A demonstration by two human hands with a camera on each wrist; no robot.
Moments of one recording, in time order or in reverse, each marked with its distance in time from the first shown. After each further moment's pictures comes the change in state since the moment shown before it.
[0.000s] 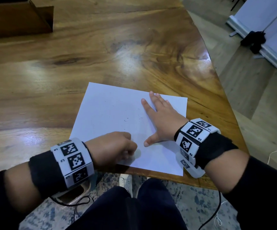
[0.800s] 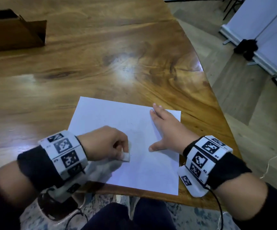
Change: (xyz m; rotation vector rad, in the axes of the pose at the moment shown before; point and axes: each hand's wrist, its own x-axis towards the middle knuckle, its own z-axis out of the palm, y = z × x) left_hand 0.024 -0.011 -0.053 -0.274 -0.133 -0.068; right_hand -0.006 0.032 -0.003 0.273 0.075 0.015
